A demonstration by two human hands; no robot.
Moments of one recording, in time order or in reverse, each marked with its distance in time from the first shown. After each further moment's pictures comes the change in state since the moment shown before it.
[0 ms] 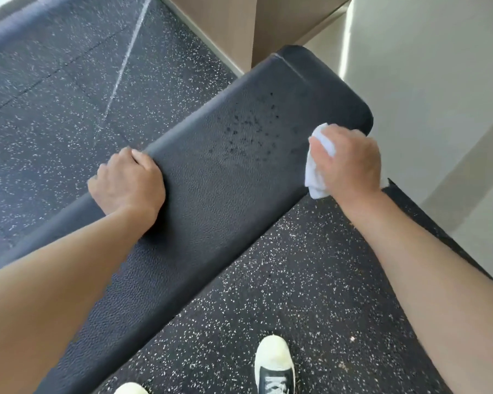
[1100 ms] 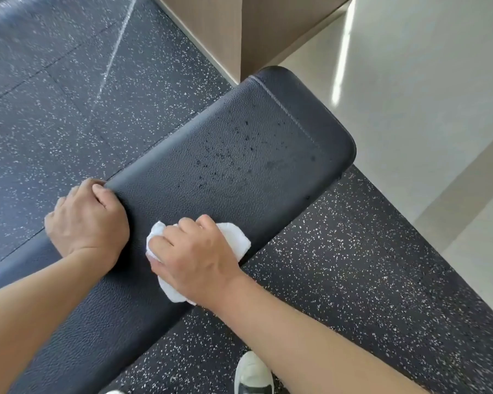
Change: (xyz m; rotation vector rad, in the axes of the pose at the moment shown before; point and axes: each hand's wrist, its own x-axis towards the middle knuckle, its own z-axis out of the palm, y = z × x) left_hand 0.001 0.007 0.002 0.020 0.024 -0.054; right_hand -0.060 -0.143 0.024 0.285 -0.101 -0.558
